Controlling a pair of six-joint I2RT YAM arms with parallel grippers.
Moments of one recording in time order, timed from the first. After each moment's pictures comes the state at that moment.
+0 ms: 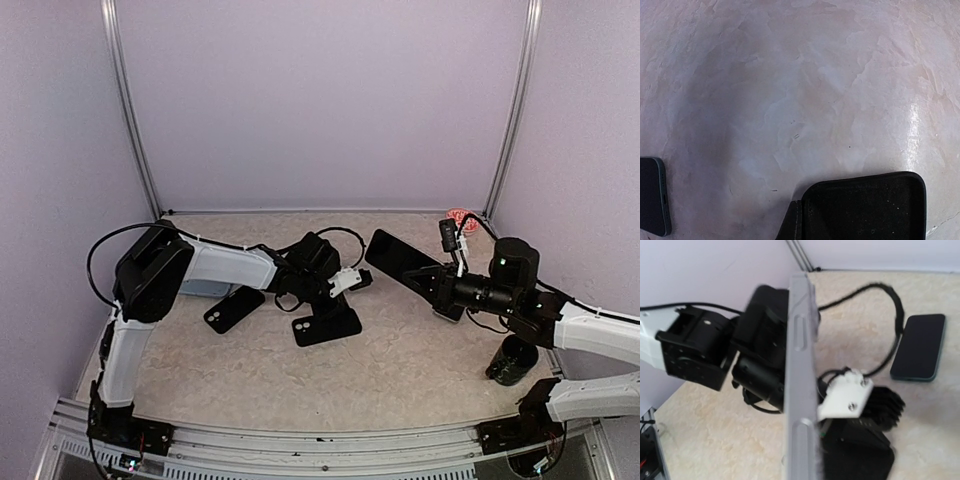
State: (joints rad) left arm -0.84 2.24 1.54 -0.18 0.25 0.46; right arm 0.64 0.98 0.51 0.28 -0.35 0.40
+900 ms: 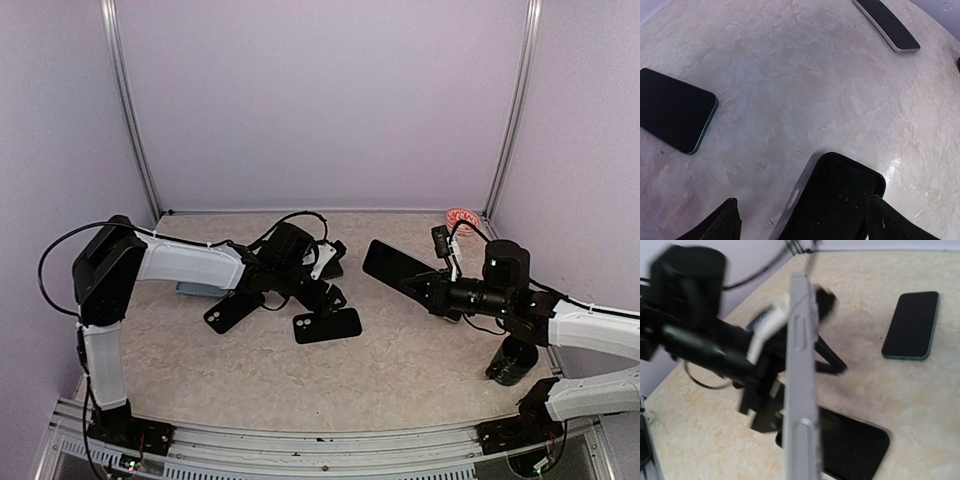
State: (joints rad) left arm -0.84 2.02 1.33 -0.08 0.15 0.02; right arm 0.63 1.02 0.51 0.25 -0.35 0.38
